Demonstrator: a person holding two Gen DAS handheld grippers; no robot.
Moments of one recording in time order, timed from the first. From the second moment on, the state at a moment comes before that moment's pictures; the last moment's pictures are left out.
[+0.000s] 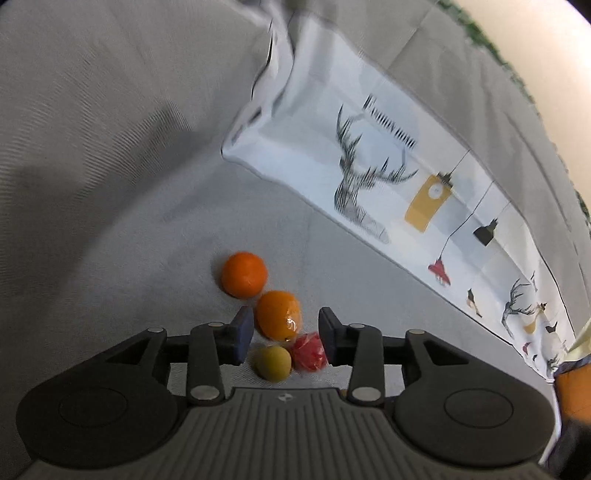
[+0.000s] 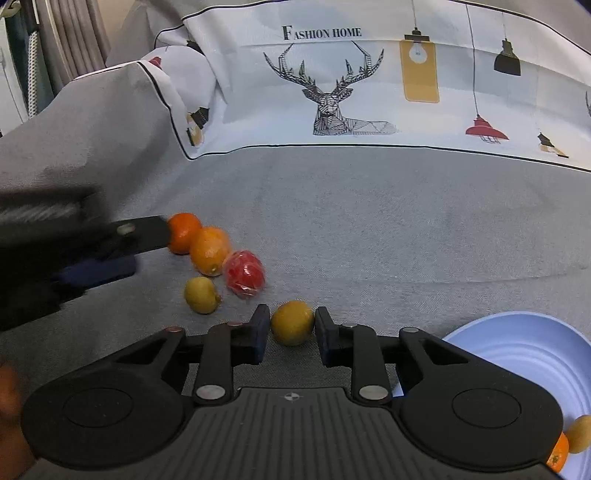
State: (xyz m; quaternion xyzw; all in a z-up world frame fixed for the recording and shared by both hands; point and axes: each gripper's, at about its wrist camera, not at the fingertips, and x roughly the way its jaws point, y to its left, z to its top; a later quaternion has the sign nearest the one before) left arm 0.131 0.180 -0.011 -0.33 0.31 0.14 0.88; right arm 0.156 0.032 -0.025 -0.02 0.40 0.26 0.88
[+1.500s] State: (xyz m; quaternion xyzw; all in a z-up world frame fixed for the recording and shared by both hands) left arm 0.028 0.089 0.043 -0.14 0.28 0.08 0.95; right arm 0.046 -0.100 0.062 0.00 0.30 0.27 0.91
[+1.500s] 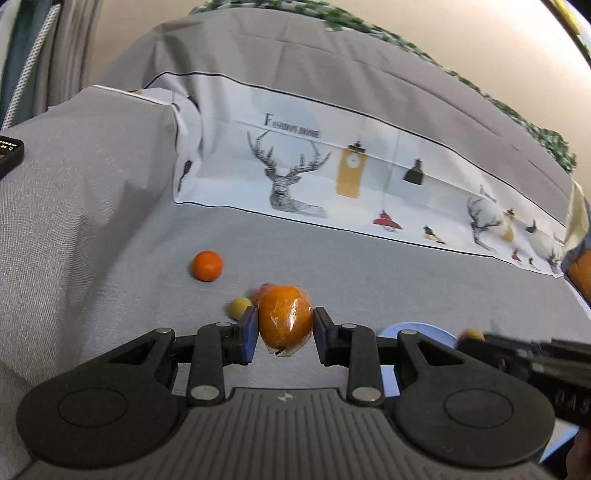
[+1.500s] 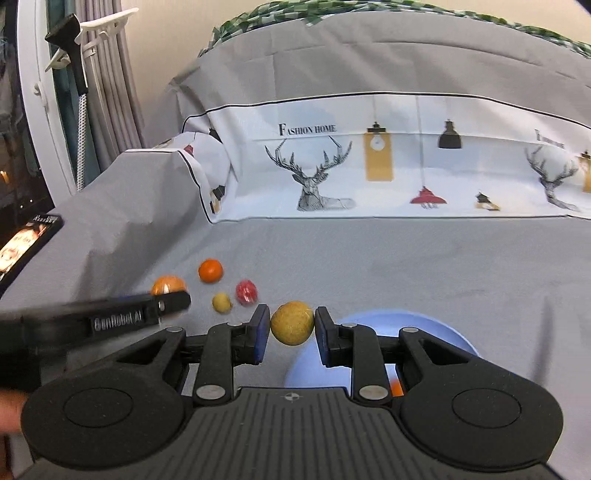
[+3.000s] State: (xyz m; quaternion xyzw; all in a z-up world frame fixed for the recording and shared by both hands) left arm 0.020 0.030 0.032 -0.04 0.29 0.01 0.95; right arm 0.026 -0.156 0.031 0.03 0.31 0.20 0.93
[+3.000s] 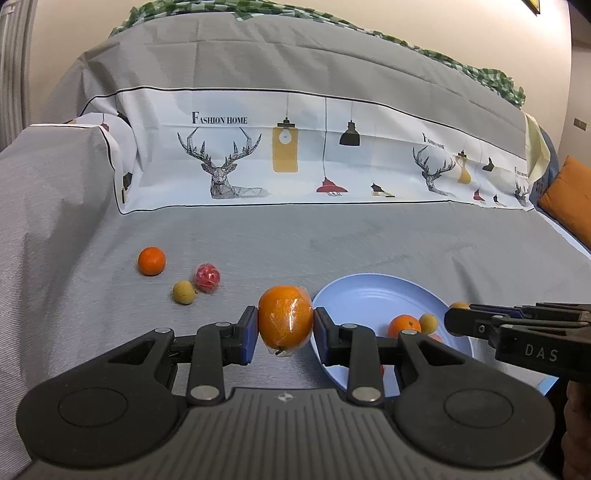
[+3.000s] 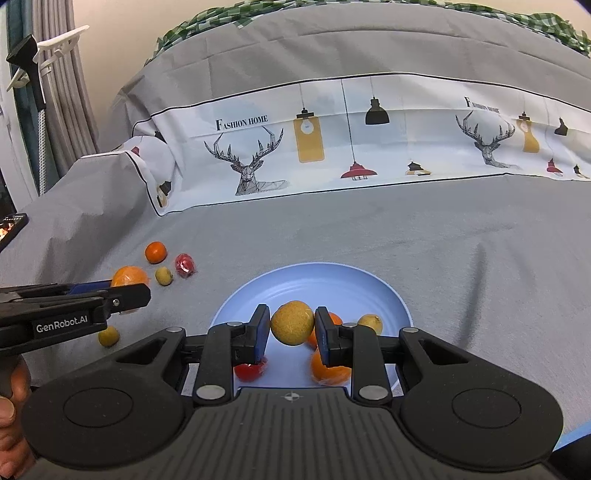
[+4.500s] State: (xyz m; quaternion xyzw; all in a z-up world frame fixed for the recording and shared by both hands) left arm 0.045 -0.005 -0.001 -0.04 0.30 -0.05 0.95; right arm 0.028 -0.140 0.022 -0.02 0.32 0.21 0.92
